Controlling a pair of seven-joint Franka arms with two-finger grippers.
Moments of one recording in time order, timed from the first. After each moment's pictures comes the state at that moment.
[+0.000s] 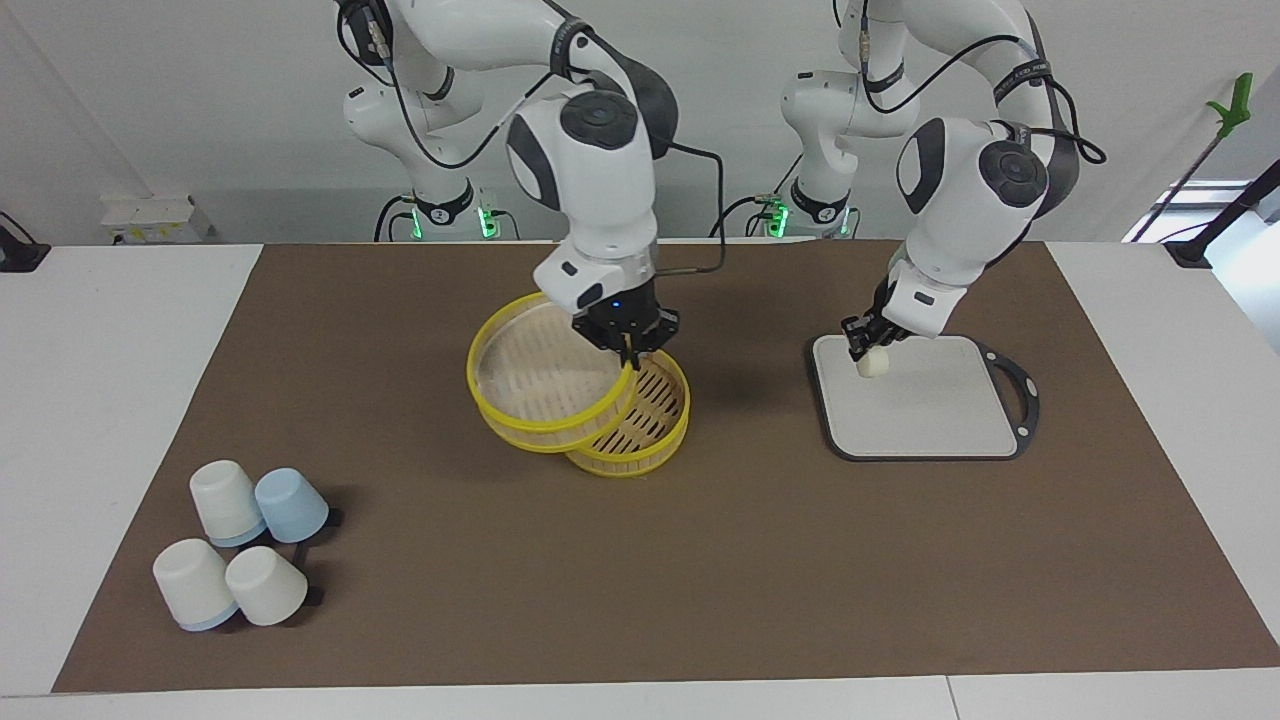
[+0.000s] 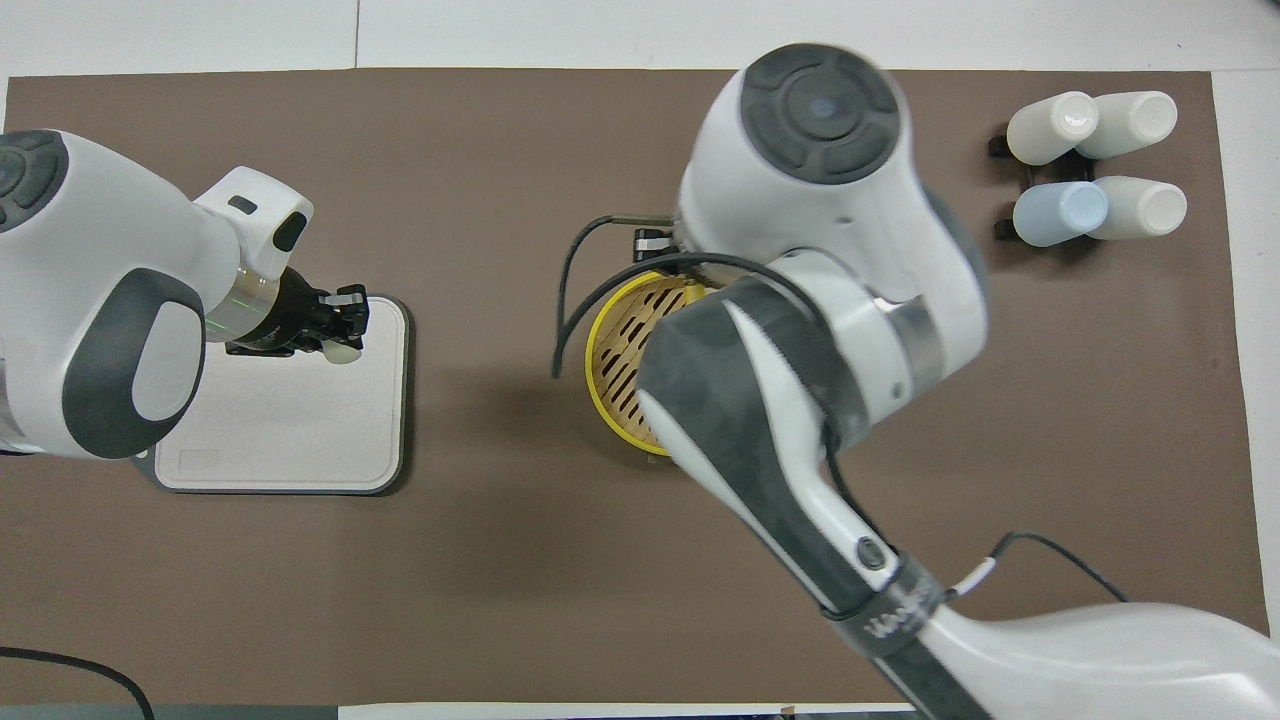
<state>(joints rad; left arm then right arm) -0.28 0.07 0.05 -1.86 -0.11 1.87 -0.40 0.43 0.37 0.05 -1.31 0.02 1.75 0.55</state>
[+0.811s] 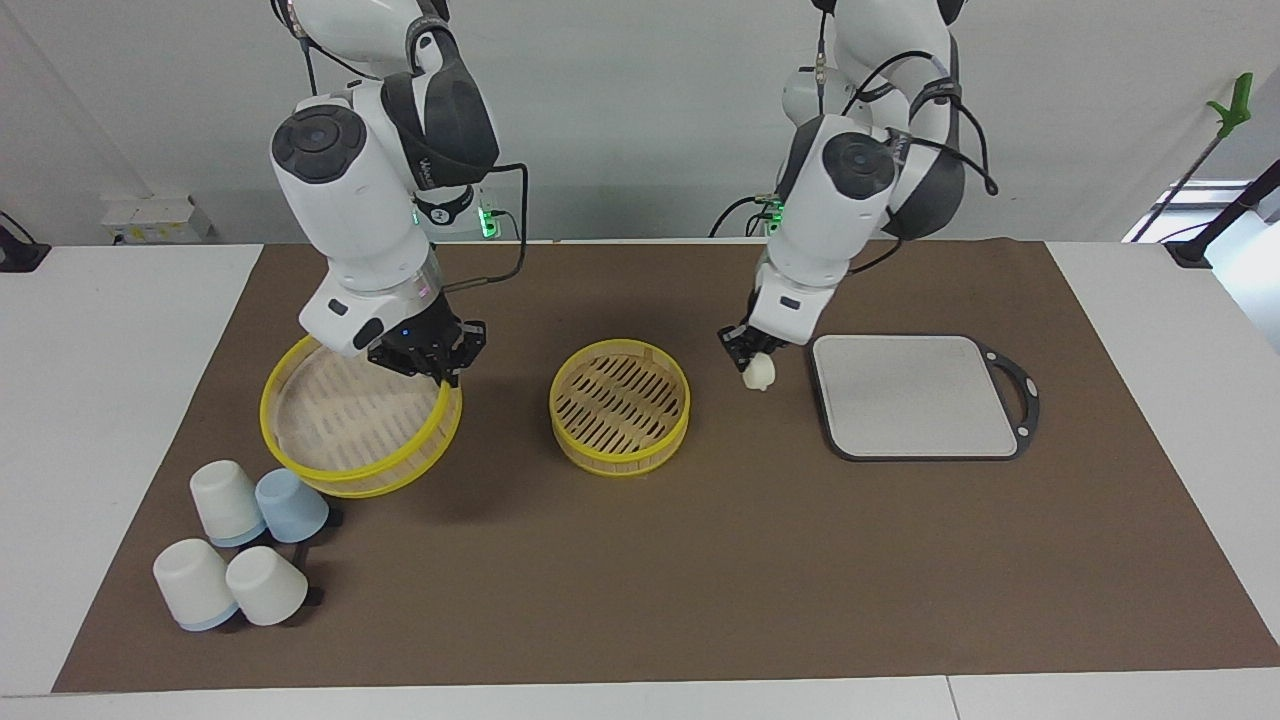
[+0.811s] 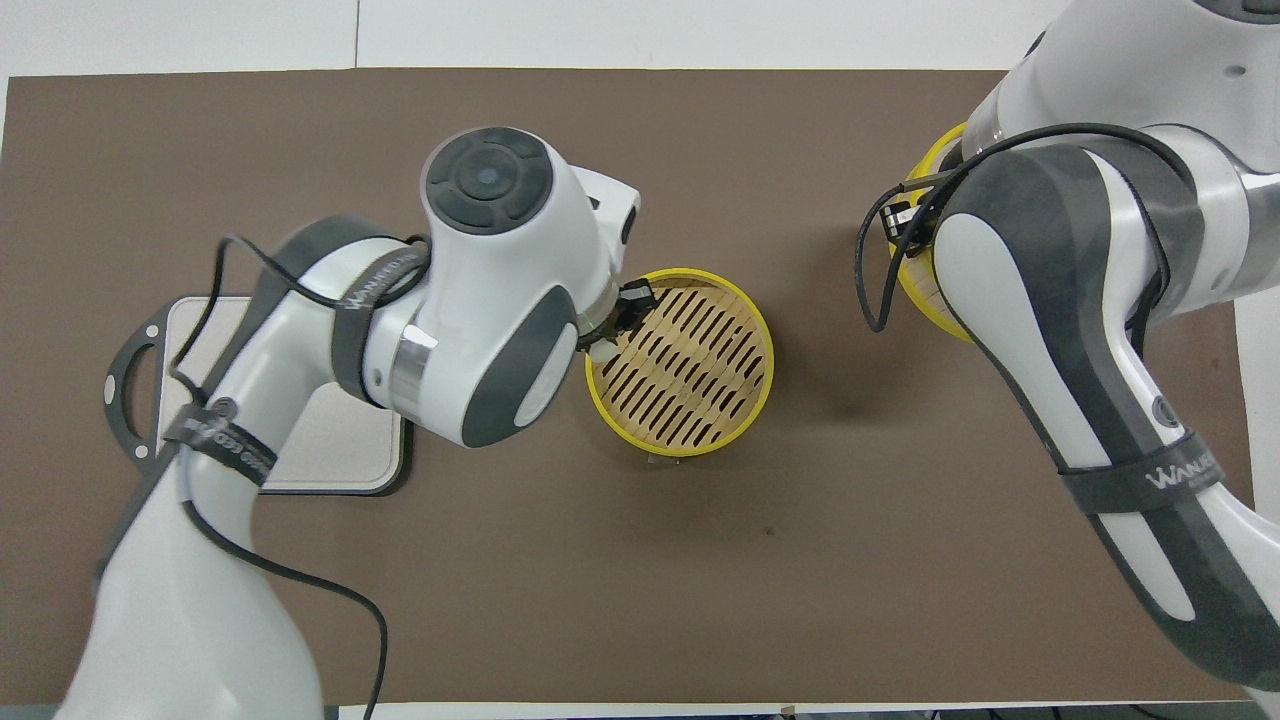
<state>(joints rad) -0.67 0.38 0.04 -1.51 -0.16 1.85 -0.86 0.18 0.33 0.04 -1.39 0.02 1.65 0.02</state>
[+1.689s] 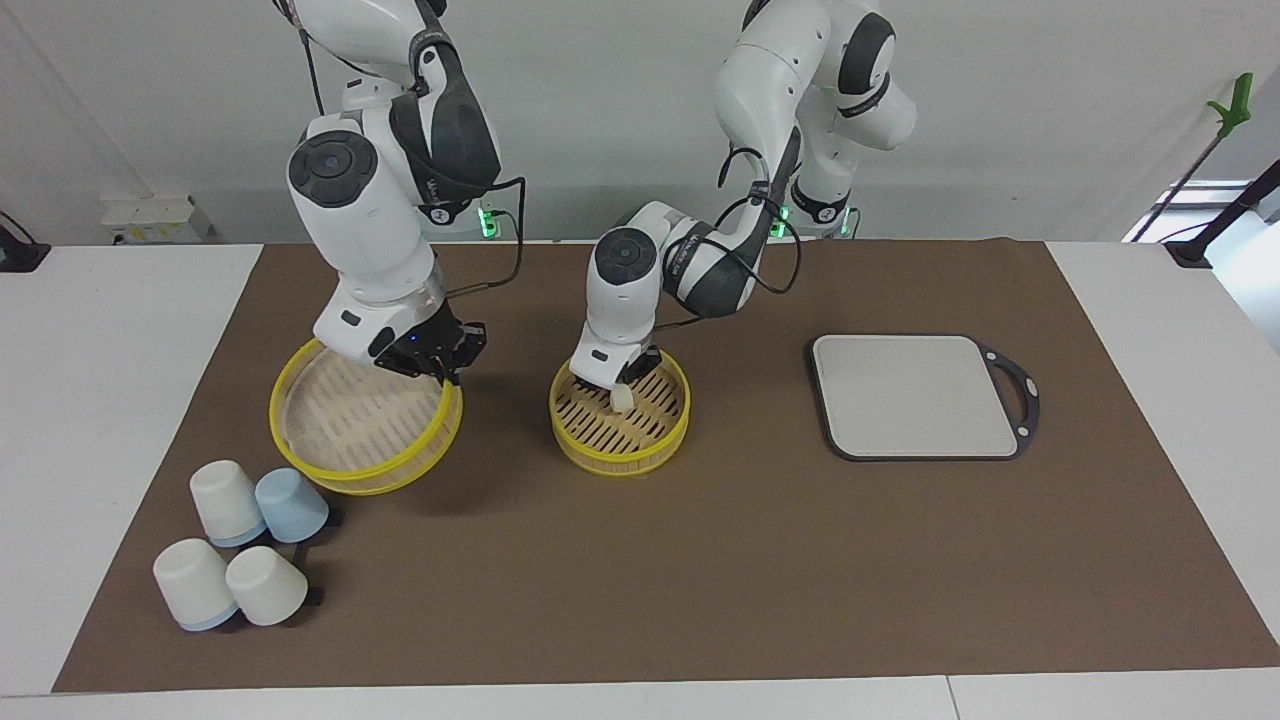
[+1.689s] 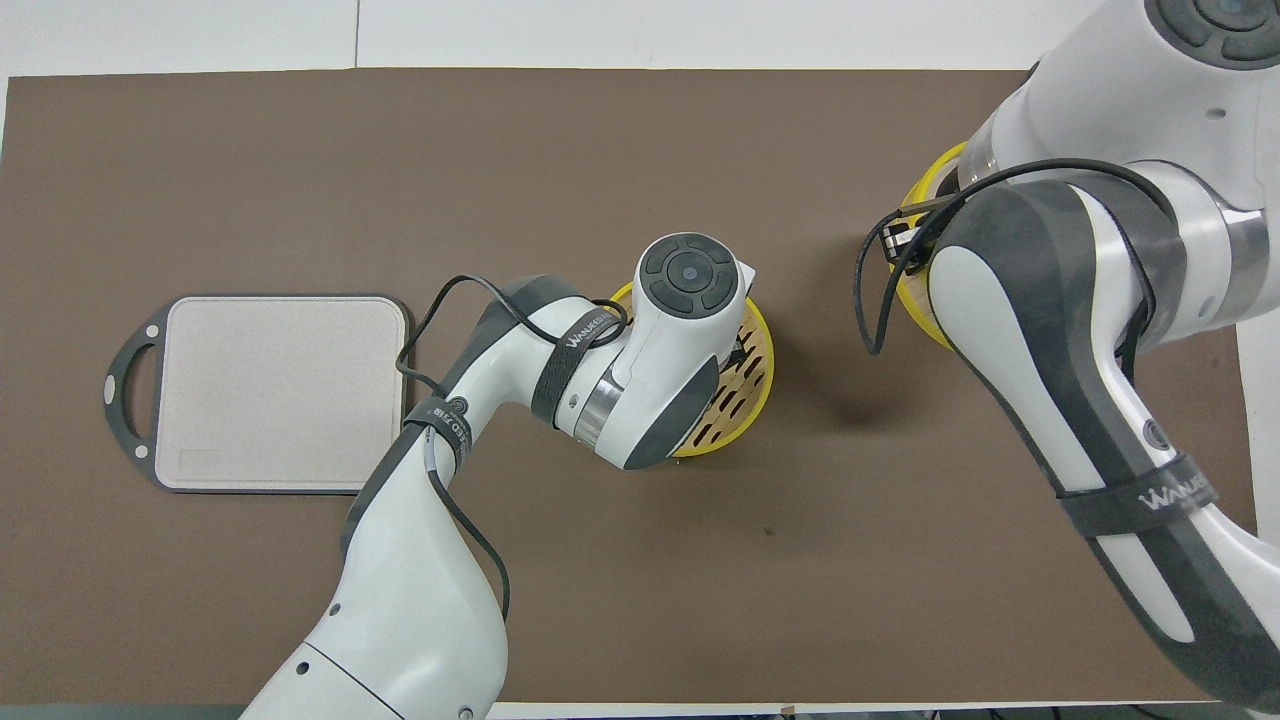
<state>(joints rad) -0.80 0.57 0.05 -1.49 -0.16 2.00 -0.90 0.17 0.28 0.04 -1.48 0.02 1.71 0.02</state>
